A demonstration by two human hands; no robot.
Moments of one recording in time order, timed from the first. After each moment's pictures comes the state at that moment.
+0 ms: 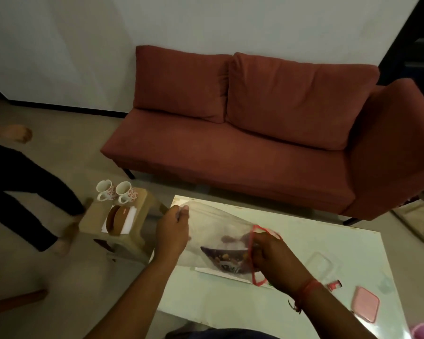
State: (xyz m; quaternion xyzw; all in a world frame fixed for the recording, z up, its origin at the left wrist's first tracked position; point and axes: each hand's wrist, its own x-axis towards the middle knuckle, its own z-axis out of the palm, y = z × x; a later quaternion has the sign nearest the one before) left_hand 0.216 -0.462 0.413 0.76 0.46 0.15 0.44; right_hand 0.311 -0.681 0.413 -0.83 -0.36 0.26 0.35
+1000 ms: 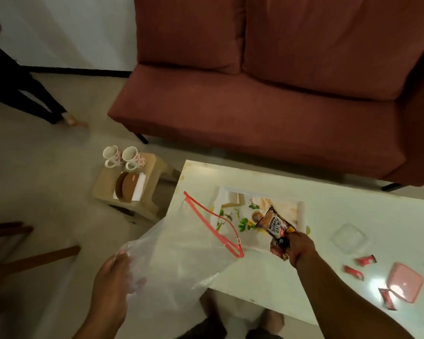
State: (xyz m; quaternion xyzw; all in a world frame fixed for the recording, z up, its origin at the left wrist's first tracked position) left_hand 0.071 -0.445 0.329 0.51 0.68 0.15 0.51; right_hand 0.377 -0.717 0.053 -0.61 0.29 0.42 0.60
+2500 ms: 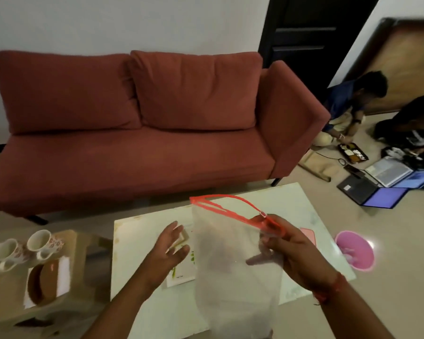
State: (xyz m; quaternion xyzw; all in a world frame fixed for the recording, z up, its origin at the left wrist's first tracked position) left_hand 0.213 -0.444 0.375 0.74 0.16 -0.16 0.63; right_hand 0.258 -0.728 0.454 -0.56 -0.02 0.26 0.78
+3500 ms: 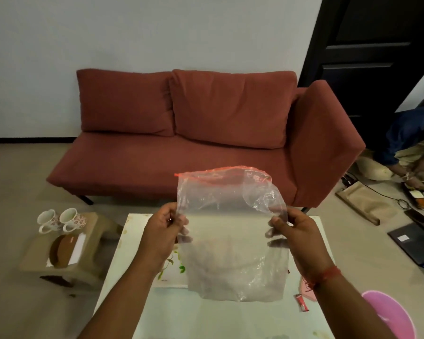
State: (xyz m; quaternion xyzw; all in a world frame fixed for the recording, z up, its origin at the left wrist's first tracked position) left_hand 0.294 -0.611 0.455 0.68 0.30 0.13 0.65; right_hand 0.397 -0.868 0.455 -0.67 -0.03 0.20 0.71
